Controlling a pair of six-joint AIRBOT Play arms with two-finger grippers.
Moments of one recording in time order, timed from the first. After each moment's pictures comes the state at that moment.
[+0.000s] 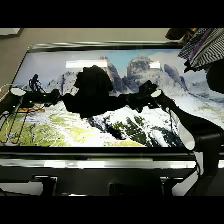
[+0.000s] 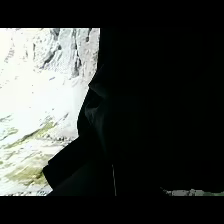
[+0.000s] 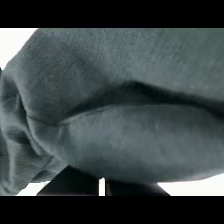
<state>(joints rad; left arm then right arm) 0.17 -1.56 1.21 0.73 -0.92 -1.28 0.16 -1.84 1.34 -0.59 0.81 1.54</state>
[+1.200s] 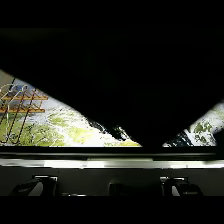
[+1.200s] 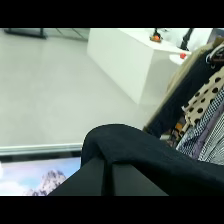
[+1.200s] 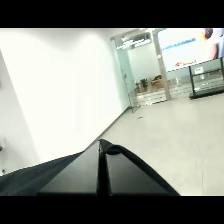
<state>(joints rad) 0.18 -0.81 1.85 0.90 -1.06 -1.46 -0.01 -0.61 1.79 -1.24 0.83 1.75</state>
